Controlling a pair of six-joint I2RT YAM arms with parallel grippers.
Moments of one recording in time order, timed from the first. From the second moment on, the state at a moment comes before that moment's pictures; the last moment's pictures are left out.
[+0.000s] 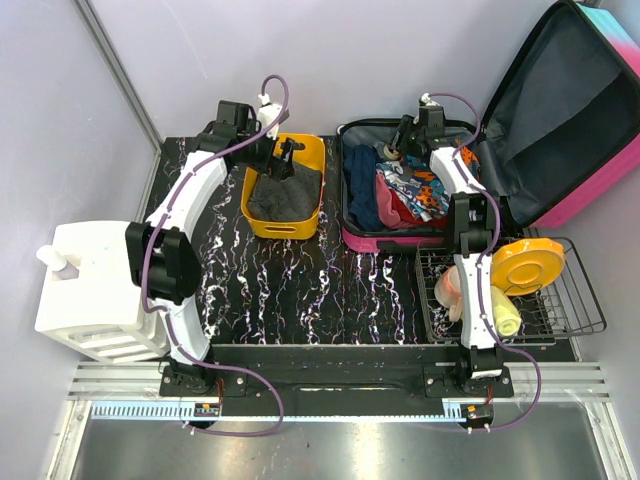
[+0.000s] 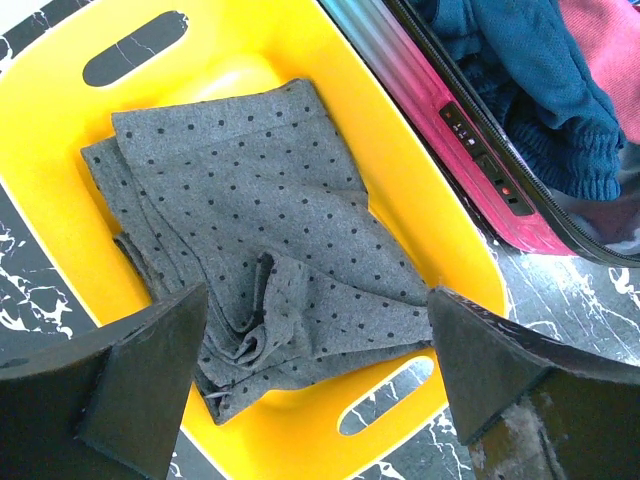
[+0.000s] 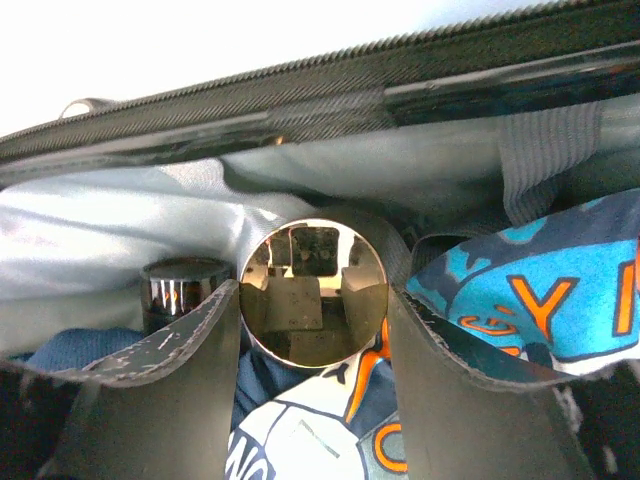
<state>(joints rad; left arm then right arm) -0.22 1.90 1.83 -0.66 0.42 0.22 0.11 2.61 2.36 -0.30 -0.11 0.41</state>
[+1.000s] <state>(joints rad) -0.19 1.74 1.67 -0.66 0.44 0.20 0.12 1.96 1.57 0.07 -0.59 0.00</state>
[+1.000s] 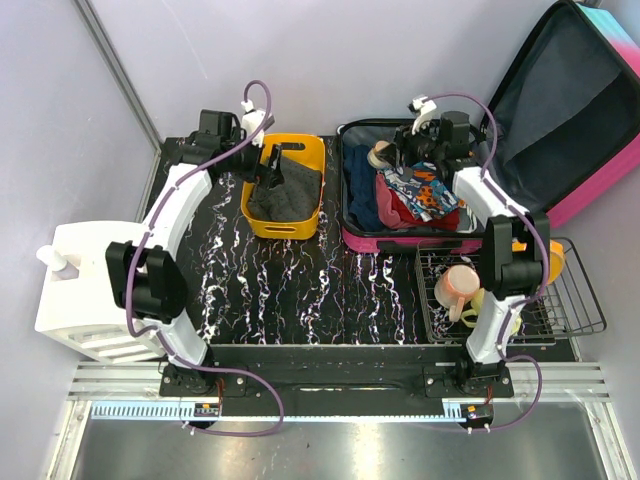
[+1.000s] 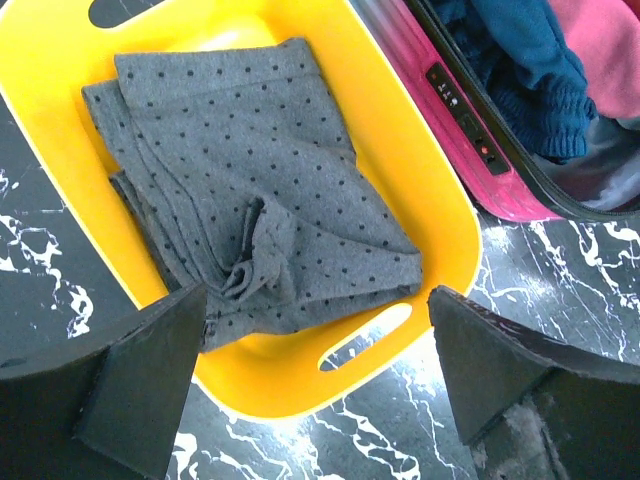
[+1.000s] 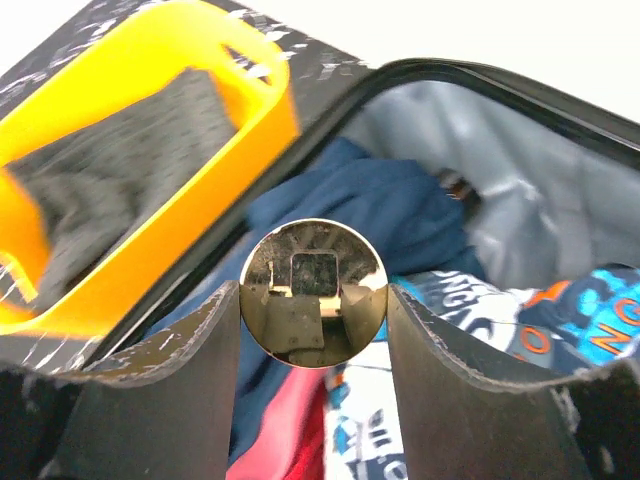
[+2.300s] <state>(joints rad) -0.05 1.27 1.21 -0.54 0.51 0.14 0.63 1.87 1.18 -0.28 -0.87 -0.96</state>
